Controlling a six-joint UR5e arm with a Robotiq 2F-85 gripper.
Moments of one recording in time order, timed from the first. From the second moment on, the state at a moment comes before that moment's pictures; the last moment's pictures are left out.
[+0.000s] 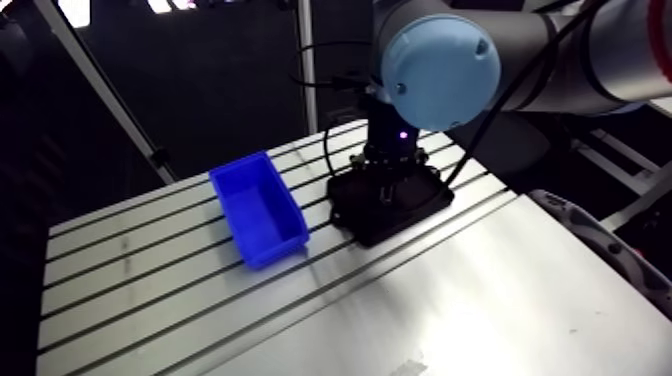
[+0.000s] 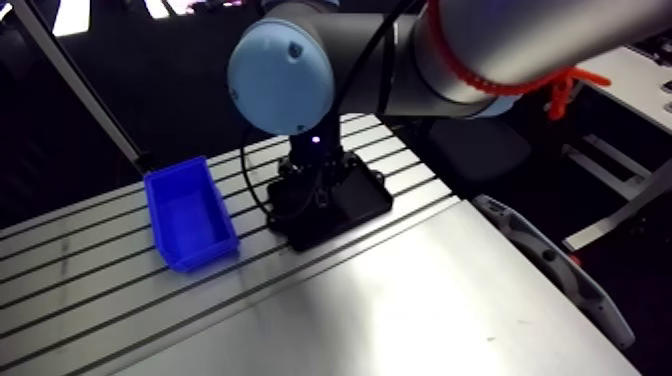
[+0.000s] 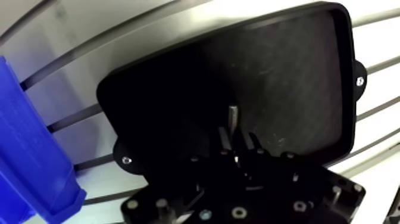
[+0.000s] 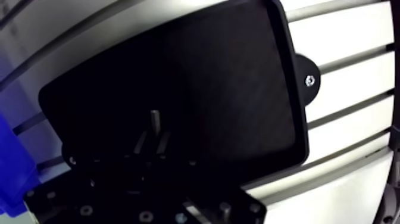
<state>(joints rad) -0.52 -1.15 1.91 -2.23 -1.61 -1.74</state>
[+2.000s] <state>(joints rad) -0.21 -1.29 1.65 -1.89 -1.56 -3.11</state>
